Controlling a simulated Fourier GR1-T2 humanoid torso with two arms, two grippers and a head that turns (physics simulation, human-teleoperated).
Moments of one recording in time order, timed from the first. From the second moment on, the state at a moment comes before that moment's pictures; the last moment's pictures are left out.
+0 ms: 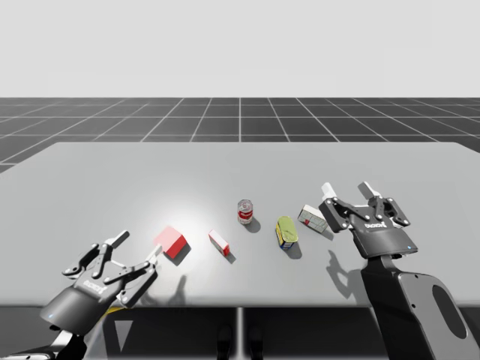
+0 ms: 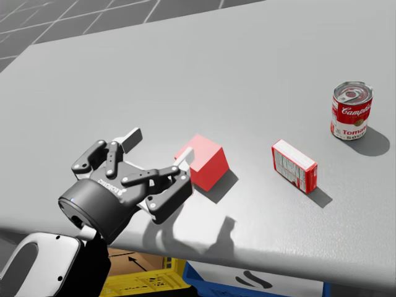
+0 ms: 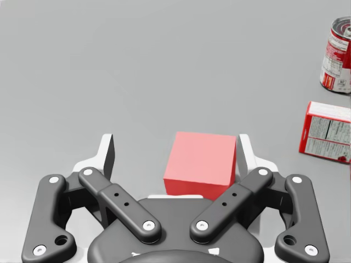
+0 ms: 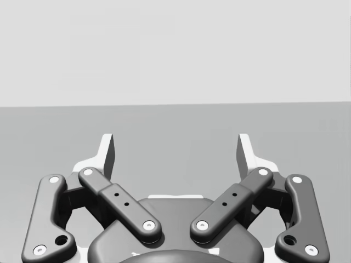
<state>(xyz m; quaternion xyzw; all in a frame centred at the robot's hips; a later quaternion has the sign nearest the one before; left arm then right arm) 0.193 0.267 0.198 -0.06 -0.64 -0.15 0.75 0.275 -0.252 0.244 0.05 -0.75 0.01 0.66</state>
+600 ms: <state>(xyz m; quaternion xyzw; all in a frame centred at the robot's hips) 0.214 0.274 0.134 -0.10 -0.58 -0.16 0.79 0.276 -0.254 0.245 0.05 -0.75 0.00 0.66</state>
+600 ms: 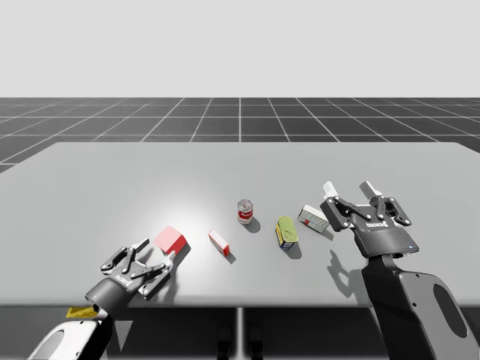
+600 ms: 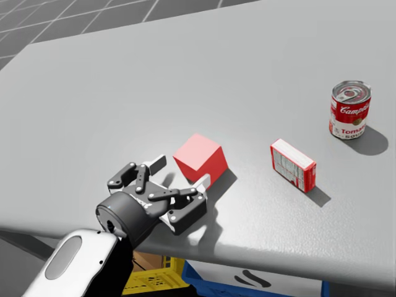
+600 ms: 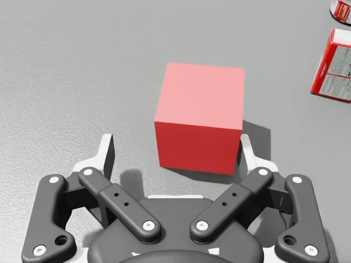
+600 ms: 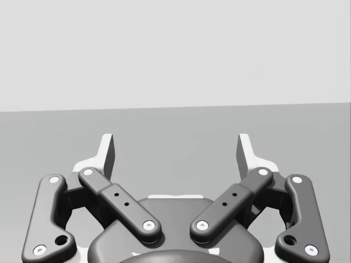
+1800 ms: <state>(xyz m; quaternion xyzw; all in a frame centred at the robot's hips) 0.240 0.253 0.133 -0.04 -0.59 -0.18 0.79 0.278 -0.259 0.246 0.04 -0.75 -0.01 0.66</state>
